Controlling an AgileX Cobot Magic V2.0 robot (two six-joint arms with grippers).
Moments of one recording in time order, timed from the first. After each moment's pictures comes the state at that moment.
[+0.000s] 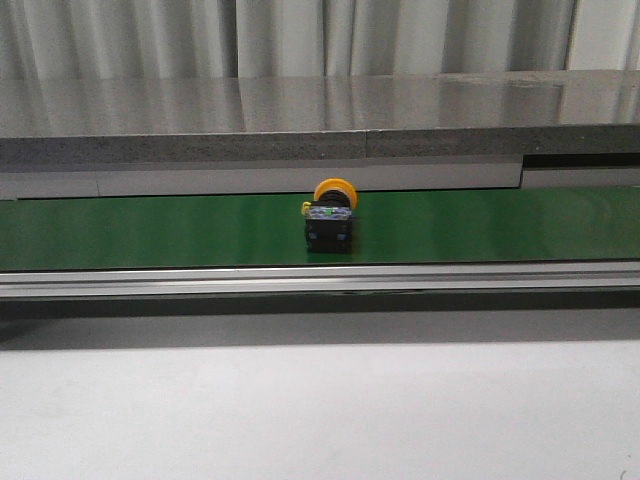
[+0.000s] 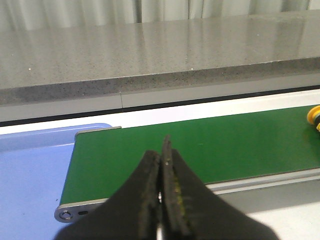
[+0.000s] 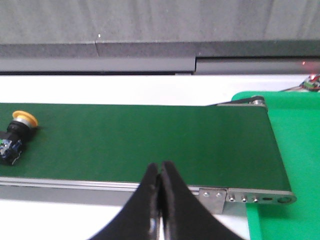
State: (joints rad) left arm -0.11 0.26 -0.23 -0.21 0.20 0.22; right arm 0.06 0.61 -0.56 0.08 0.42 -0.02
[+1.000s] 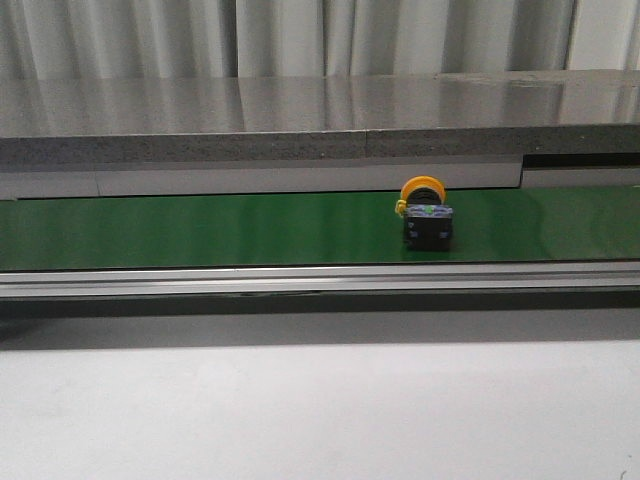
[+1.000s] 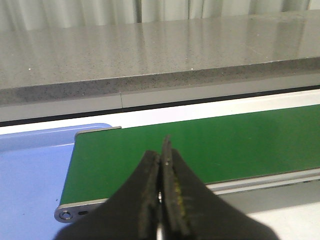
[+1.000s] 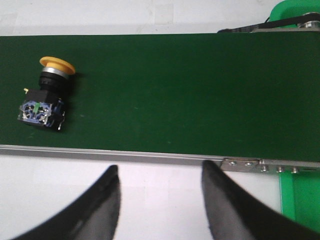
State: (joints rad) left arm -0.11 0.26 -0.23 -0.21 0.20 0.23; right arm 0.06 1.05 -0.82 0.14 0.62 -0.02
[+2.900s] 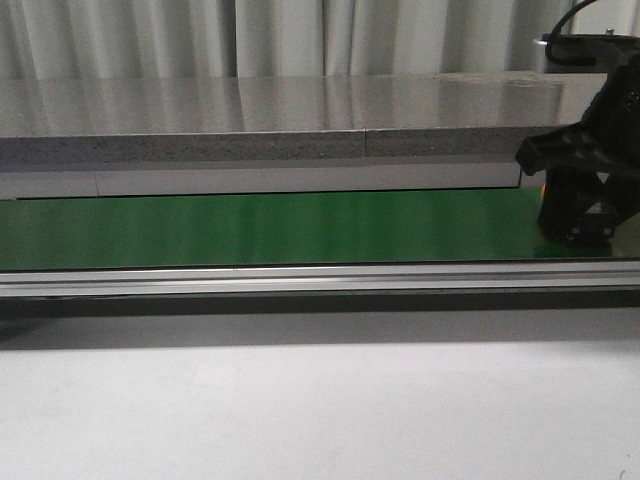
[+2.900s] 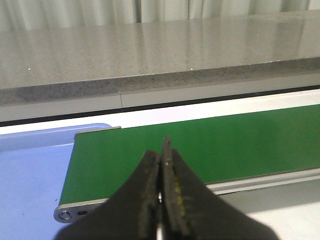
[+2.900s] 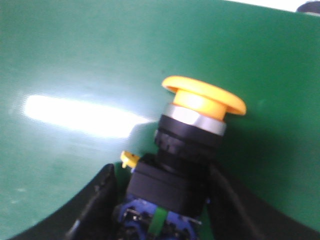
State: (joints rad) left arm -0.11 0.26 -0.23 -0.21 0.20 0.23; right arm 0.14 1.66 -1.03 0.11 0.49 -0.12
